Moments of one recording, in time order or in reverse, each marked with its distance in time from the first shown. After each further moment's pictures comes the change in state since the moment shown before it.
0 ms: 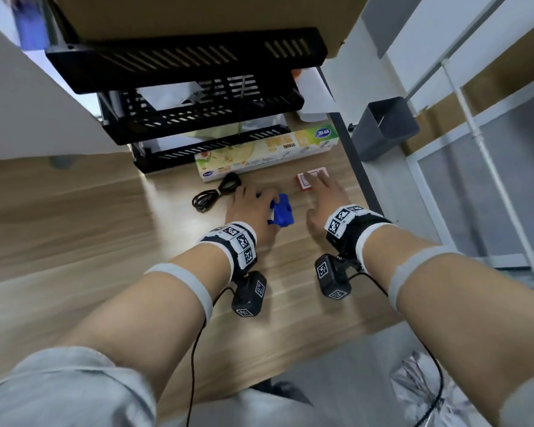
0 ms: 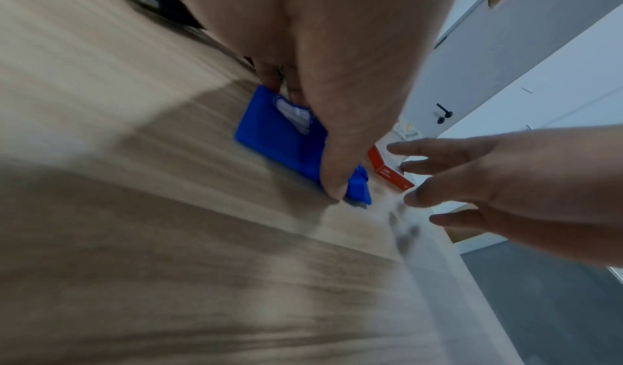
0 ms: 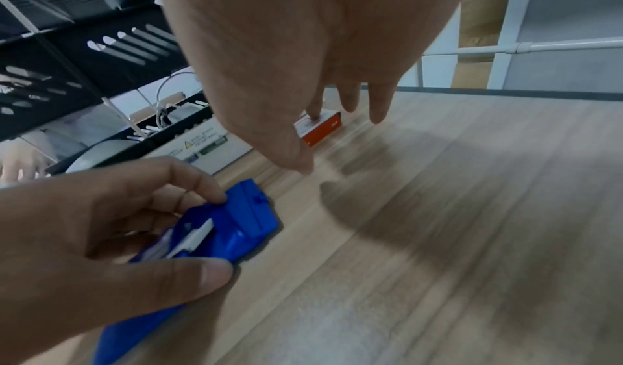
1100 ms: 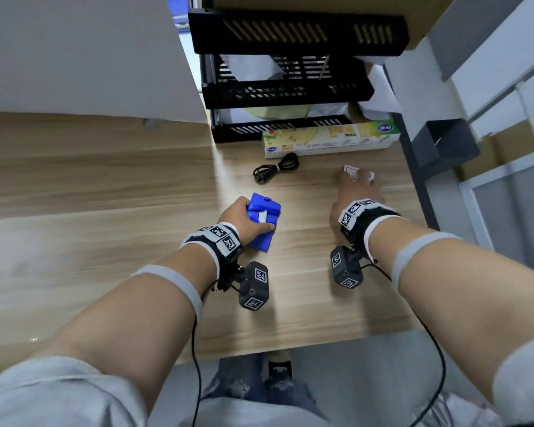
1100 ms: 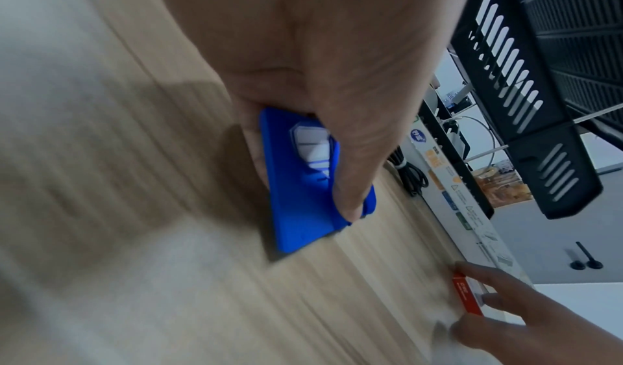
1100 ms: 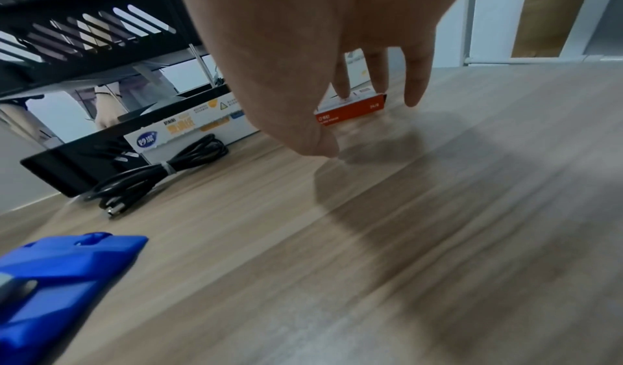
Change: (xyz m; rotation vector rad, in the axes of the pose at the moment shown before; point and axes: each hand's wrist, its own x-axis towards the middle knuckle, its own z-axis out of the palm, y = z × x) left_hand -0.094 -0.098 0.006 -0.564 0.058 -0.431; right_hand -0.018 -0.056 0.039 -0.180 0.137 0.154
